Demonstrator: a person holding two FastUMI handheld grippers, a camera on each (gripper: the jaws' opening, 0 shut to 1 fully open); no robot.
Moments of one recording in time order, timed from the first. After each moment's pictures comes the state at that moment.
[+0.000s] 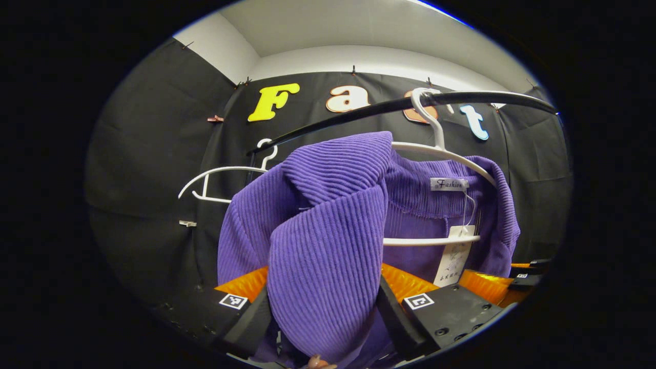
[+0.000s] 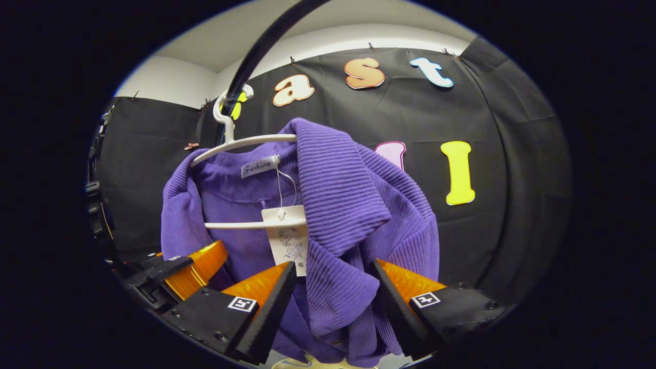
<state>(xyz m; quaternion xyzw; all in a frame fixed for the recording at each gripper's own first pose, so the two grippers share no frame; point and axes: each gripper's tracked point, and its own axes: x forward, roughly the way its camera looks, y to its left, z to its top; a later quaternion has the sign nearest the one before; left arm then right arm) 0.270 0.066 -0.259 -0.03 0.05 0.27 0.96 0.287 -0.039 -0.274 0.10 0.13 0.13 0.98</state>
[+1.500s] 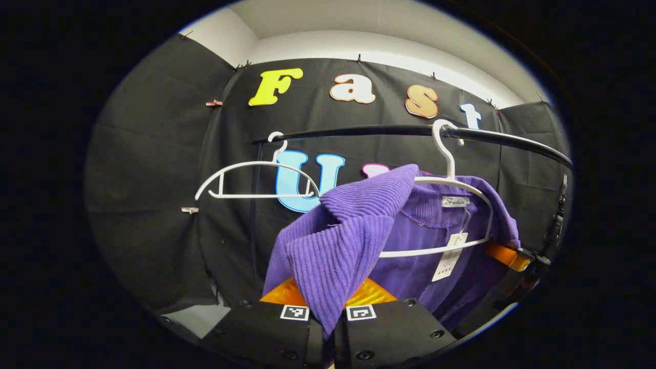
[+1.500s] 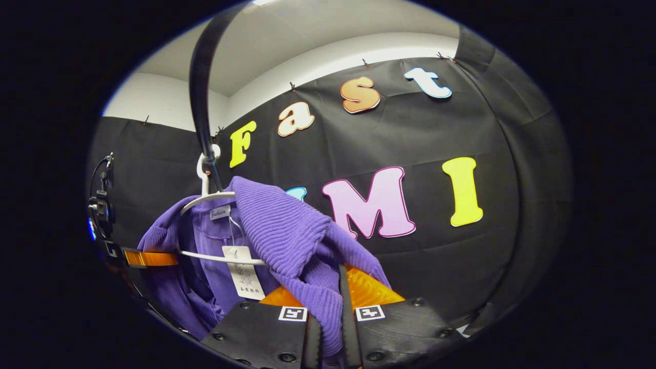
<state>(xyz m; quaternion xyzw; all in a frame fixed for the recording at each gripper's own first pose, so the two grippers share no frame) 0.207 0.065 -0.219 -0.08 0.13 0.23 0.96 0.292 -0.120 -0.218 0.13 0.05 0.19 0.97</state>
